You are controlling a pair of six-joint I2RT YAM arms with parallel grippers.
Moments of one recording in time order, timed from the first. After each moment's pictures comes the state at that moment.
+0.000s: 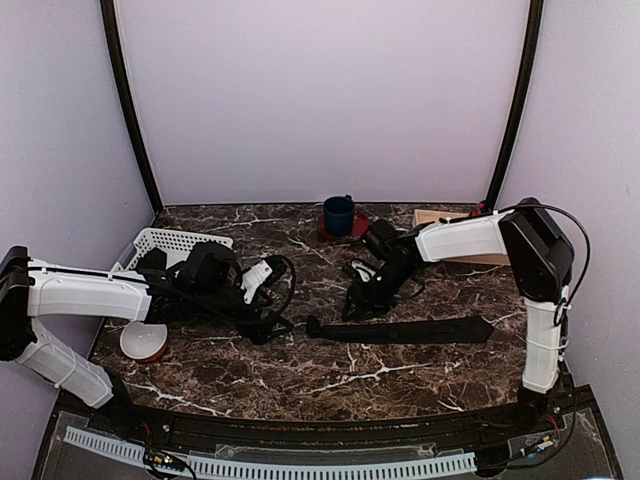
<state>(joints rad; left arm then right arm) -0.82 1.38 0.73 -0.05 0.23 -0.01 0.70 2.02 1.37 -0.60 -0.52 0.37</state>
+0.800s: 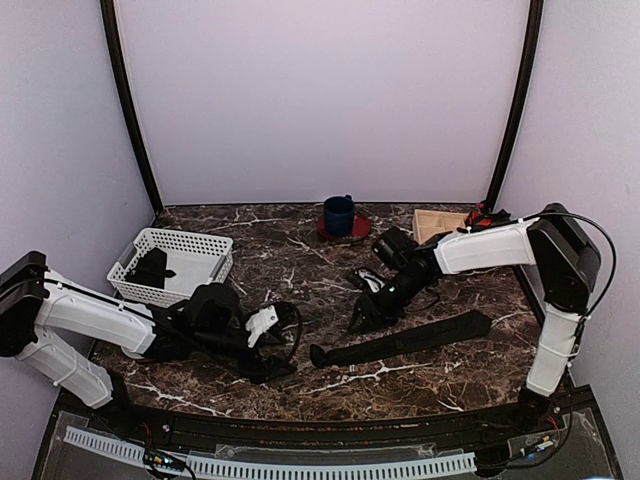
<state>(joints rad) -0.95 1.39 0.50 0.23 0.31 0.07 0.73 1.86 1.14 -0.51 -0.60 0.36</state>
